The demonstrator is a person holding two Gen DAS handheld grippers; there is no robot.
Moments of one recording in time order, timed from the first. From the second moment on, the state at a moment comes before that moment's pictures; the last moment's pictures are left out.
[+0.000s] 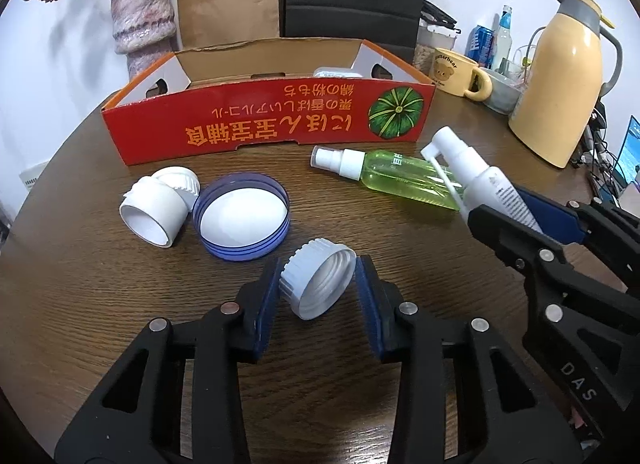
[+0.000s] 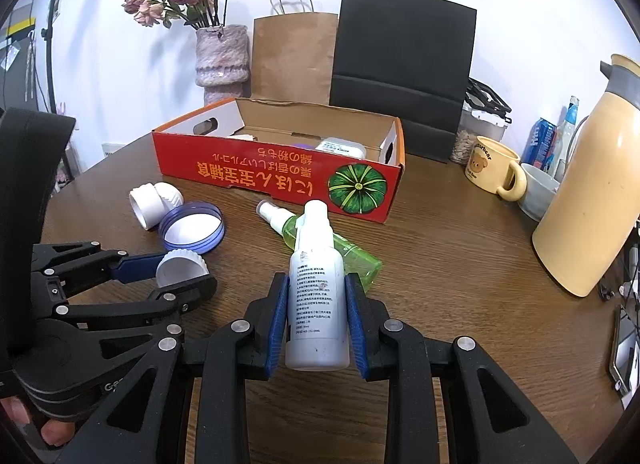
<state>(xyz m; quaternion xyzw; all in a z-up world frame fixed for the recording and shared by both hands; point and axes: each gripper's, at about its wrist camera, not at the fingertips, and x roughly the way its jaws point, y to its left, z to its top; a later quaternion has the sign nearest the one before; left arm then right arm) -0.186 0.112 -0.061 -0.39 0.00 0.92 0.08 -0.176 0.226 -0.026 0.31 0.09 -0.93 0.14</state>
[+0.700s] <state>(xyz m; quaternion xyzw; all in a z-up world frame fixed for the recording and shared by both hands) -0.175 0.092 -0.036 -0.35 -0.01 0.93 0.05 -0.166 0.218 -0.019 0.29 0.07 -0.94 0.14</state>
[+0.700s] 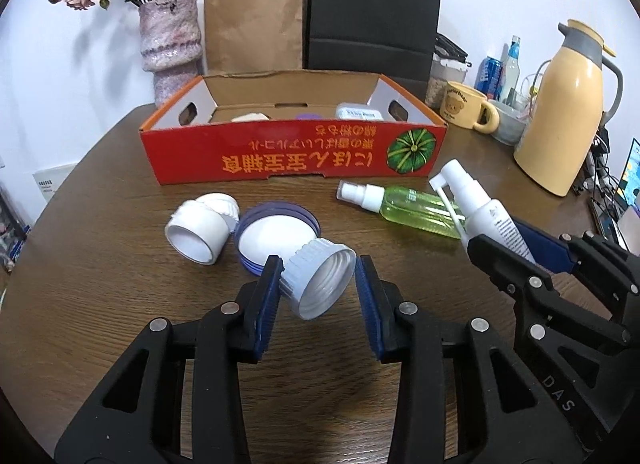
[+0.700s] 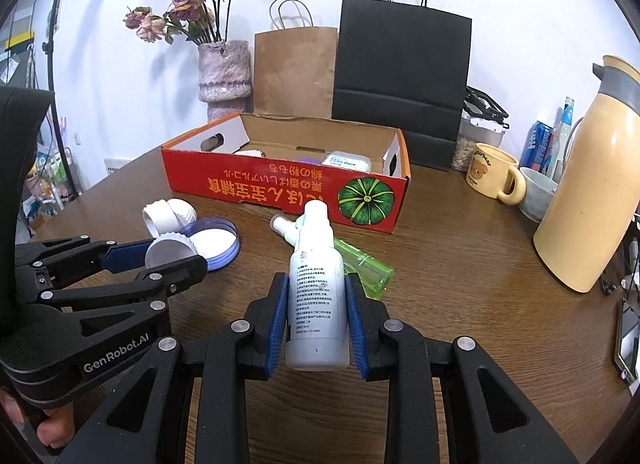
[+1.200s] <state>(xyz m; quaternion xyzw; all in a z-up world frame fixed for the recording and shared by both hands) -0.179 0.069 -0.007 -0.32 -0.02 0.95 0.03 -0.172 0.201 0.001 0.27 0.05 -0.95 0.14</state>
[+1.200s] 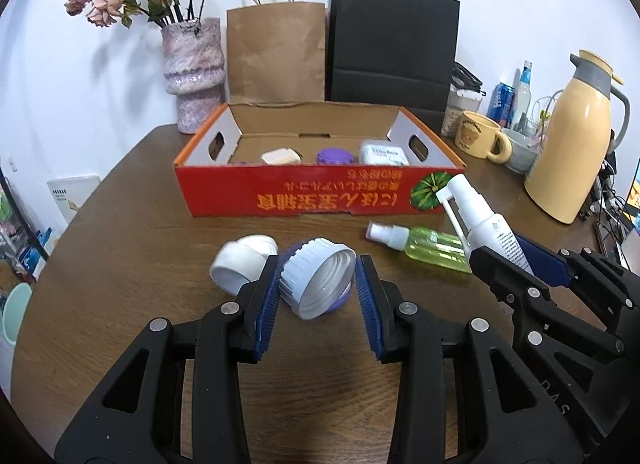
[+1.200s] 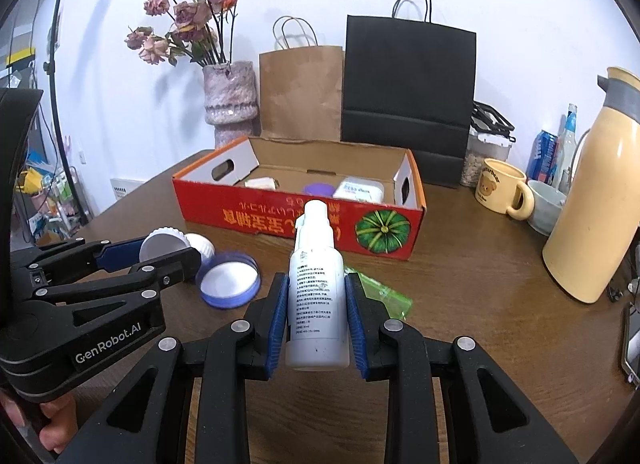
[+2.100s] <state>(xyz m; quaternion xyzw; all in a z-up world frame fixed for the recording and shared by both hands) -0.229 0.032 0.037 -0.27 -0.05 0.96 -0.01 -0.230 0.164 0.038 0.24 0.04 -0.96 0.15</state>
